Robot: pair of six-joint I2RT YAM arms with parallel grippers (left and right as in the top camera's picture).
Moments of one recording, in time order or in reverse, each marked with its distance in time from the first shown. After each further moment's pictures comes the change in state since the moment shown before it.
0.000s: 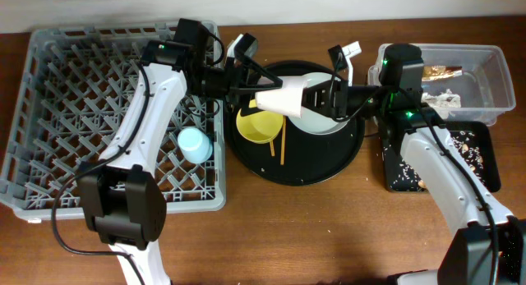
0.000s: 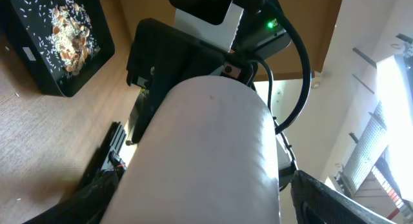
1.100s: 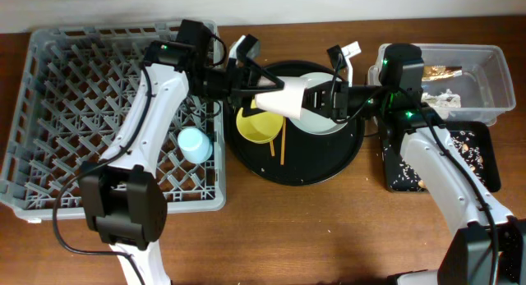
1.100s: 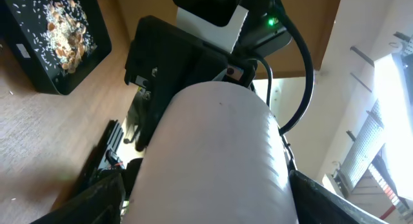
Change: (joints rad) left arm -0.010 0.000 -0.001 -0.005 0.007 0.005; right arm 0.001 0.000 0.000 0.011 -0.043 -0.028
